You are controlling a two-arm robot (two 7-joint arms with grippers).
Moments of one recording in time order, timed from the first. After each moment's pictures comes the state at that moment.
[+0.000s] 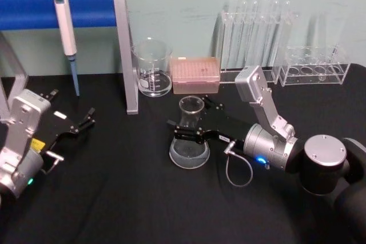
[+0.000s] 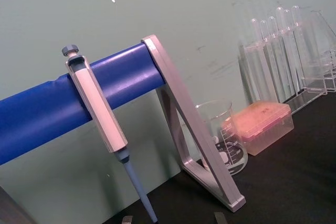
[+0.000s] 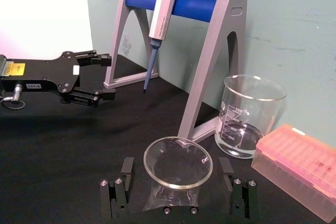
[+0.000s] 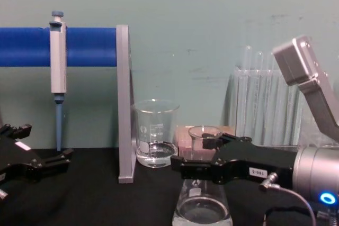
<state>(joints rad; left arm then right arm) -0.20 0.60 0.45 -1.41 -0.25 -0.12 0.03 0.43 0.30 -0.52 -1.19 0.32 -0.05 0.56</state>
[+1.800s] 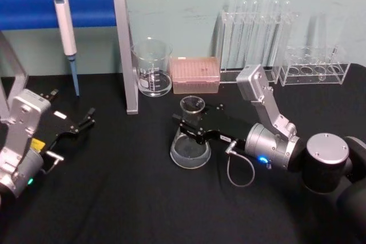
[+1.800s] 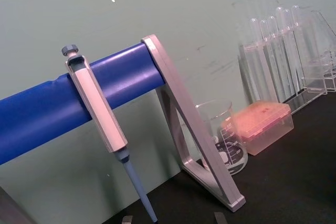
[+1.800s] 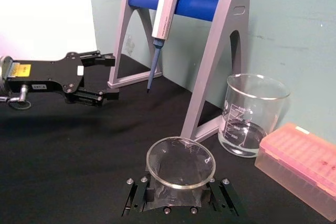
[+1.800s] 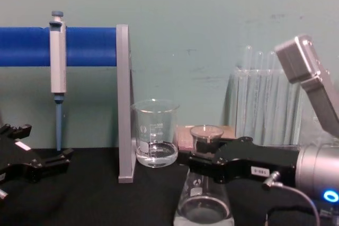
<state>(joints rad) -0.20 0.60 0.45 -1.41 -0.25 -0.12 0.03 0.43 0.31 -0.52 -1.20 0.33 -0.04 0.57</state>
